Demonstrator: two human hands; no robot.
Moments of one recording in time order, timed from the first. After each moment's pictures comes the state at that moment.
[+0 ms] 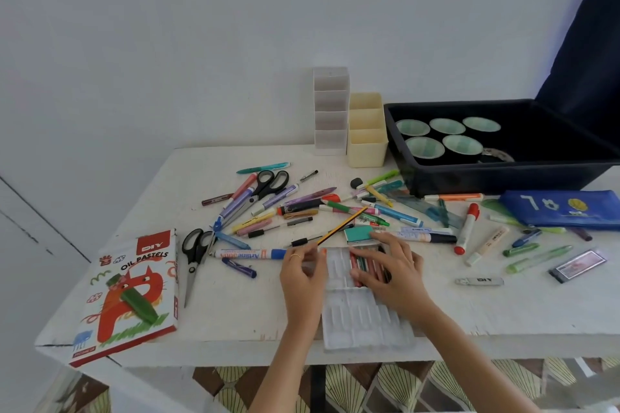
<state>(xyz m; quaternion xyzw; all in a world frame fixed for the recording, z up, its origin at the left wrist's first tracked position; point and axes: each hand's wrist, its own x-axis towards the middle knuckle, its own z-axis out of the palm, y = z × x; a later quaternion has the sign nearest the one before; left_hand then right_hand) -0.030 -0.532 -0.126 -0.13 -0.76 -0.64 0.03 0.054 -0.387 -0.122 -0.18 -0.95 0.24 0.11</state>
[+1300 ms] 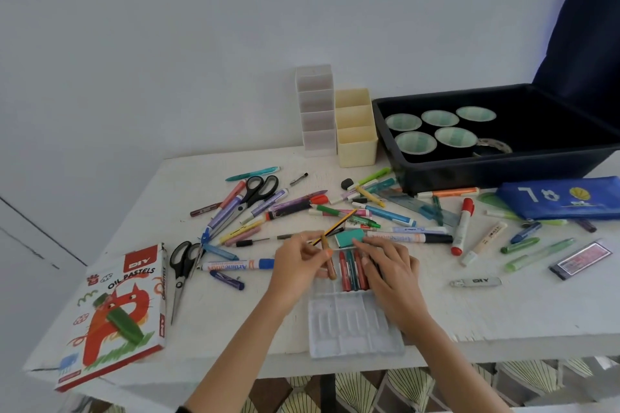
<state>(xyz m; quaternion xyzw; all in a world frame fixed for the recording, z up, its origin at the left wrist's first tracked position) -0.052 -0.521 -0.070 -0.18 -0.79 -0.55 -0.21 0.053 -0.387 -0.129 -0.22 -0.92 0.28 0.18</state>
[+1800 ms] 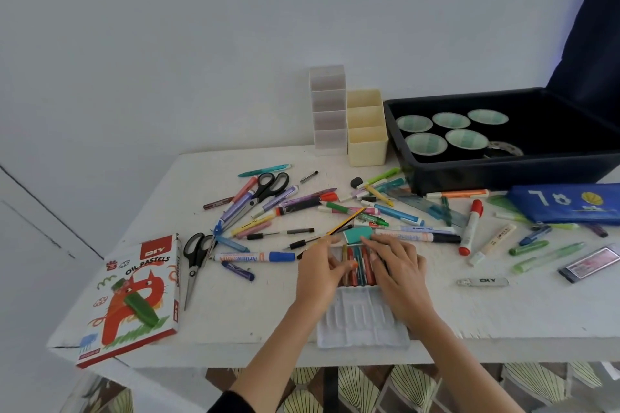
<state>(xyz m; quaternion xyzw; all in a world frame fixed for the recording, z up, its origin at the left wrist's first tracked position) -0.033 -0.509 -0.095 -0.25 -0.86 -0.43 -0.08 0.054 -0.389 -0.130 -0.22 -0.92 0.26 0.19</state>
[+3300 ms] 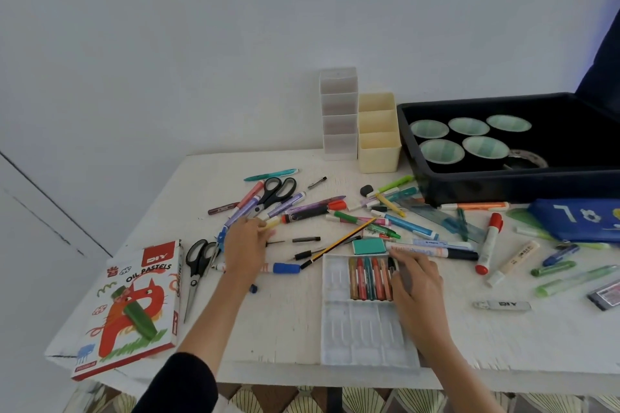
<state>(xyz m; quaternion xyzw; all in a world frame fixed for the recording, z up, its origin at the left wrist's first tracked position) -0.157 -0.569 -0.095 -0.18 -0.94 -0.27 0.07 0.051 -0.386 -0.132 -0.28 -0.85 0.35 0.26</state>
